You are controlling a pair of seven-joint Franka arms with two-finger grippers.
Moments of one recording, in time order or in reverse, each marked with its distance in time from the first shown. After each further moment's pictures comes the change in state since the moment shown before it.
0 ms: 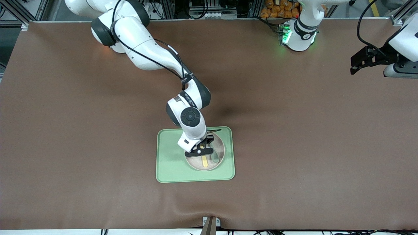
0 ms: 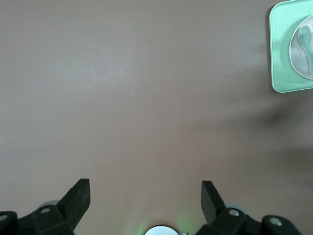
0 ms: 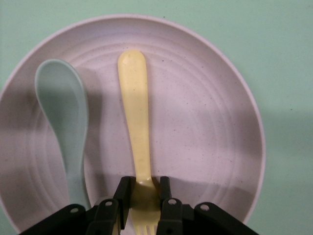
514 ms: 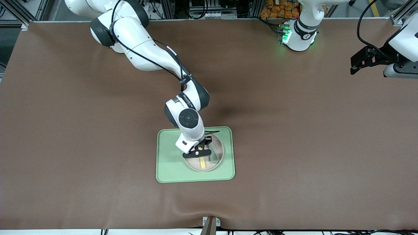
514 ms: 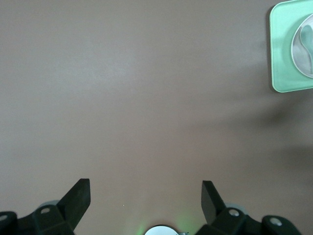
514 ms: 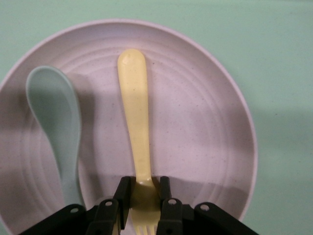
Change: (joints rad) left arm 0.000 0.000 0.000 0.000 0.000 0.000 0.000; right arm -0.010 0.000 -0.008 0.005 0.000 -0.011 0.000
